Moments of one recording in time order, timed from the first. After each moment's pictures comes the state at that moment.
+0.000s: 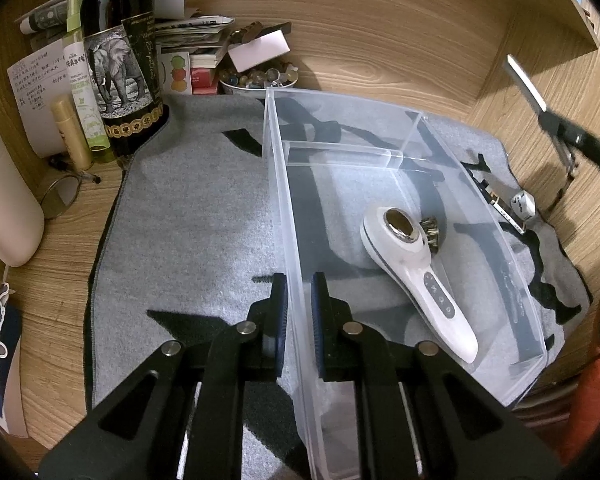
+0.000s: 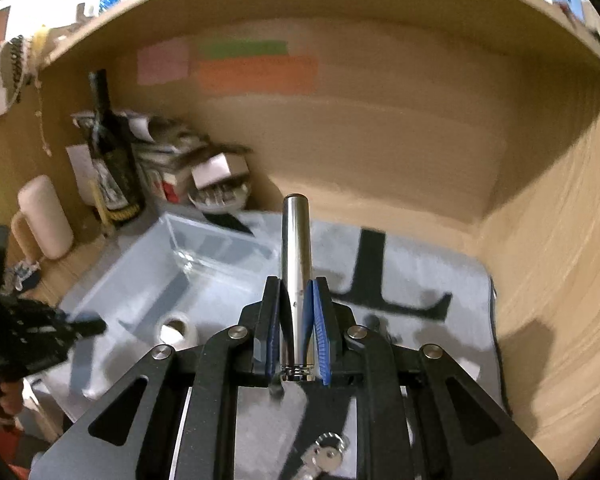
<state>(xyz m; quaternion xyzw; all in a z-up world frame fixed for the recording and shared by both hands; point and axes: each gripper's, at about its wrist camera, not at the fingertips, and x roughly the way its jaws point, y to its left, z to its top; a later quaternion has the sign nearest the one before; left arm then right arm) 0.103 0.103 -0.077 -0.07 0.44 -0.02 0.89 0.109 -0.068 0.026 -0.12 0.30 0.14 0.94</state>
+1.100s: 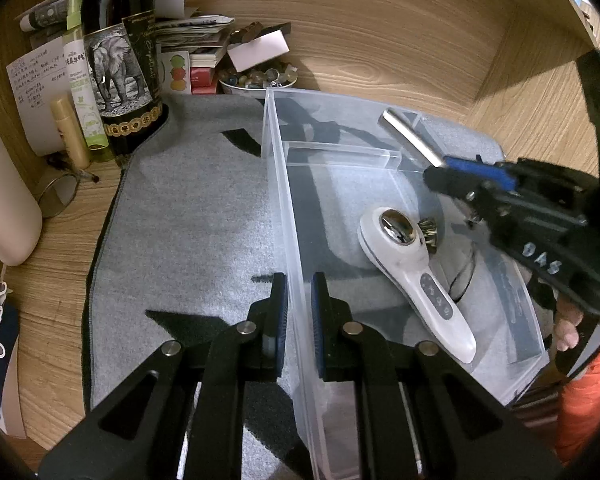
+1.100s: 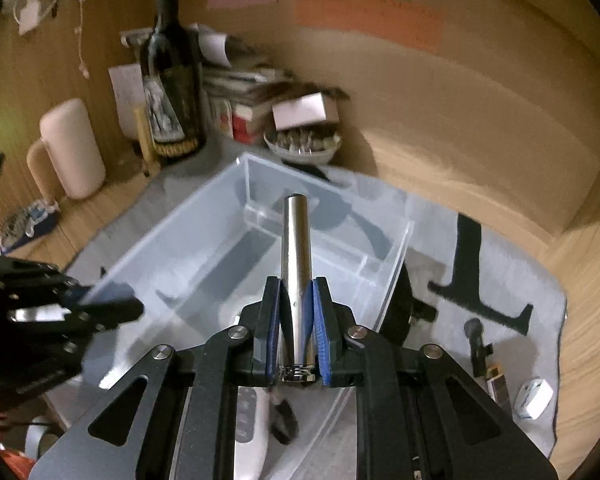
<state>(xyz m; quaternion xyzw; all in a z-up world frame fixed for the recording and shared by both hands) 0.103 0.104 -0.076 -0.08 0.44 -0.02 0.89 0.132 0.007 -0.040 -0.19 0.38 0.21 0.88</state>
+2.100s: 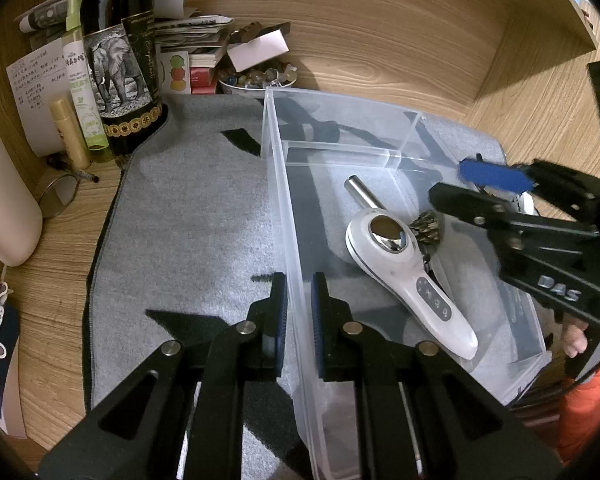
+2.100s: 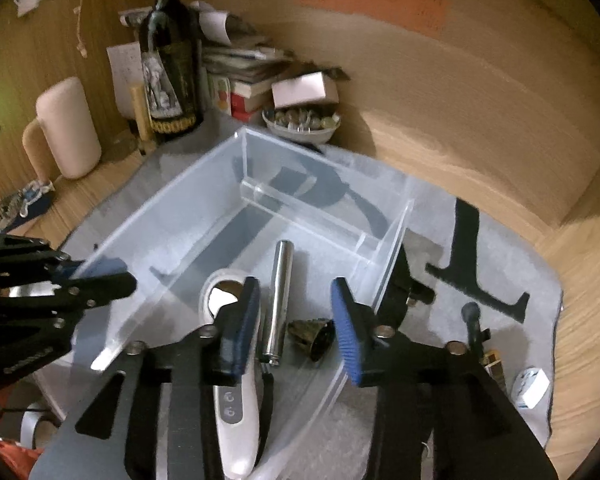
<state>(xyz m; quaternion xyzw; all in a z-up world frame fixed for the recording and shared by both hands) 0.102 0.104 -0.077 -0.08 0.44 -0.02 0.89 0.126 0.004 -0.041 -0.21 0.39 0.20 0.87</state>
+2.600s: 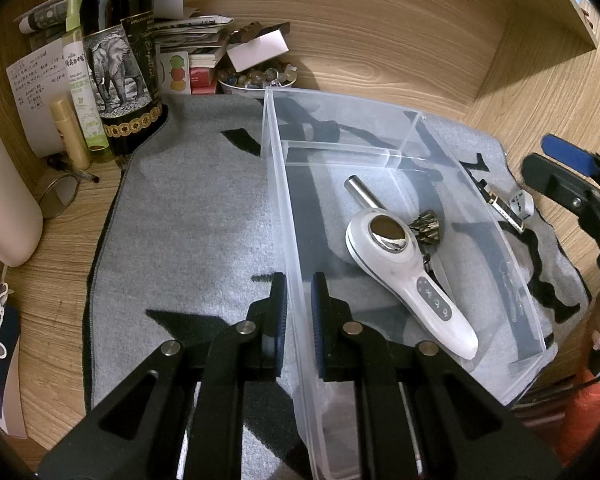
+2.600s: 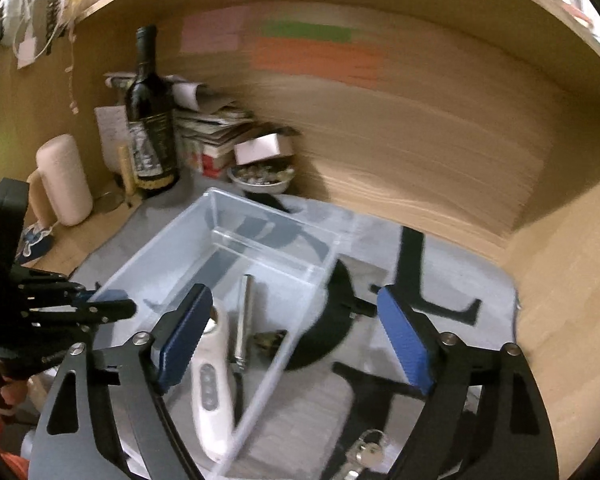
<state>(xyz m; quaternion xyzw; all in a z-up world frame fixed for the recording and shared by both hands) 0.103 0.103 -0.077 -0.07 0.44 -0.02 0.89 0.098 -0.029 0.002 -0.17 0.32 0.15 0.92</state>
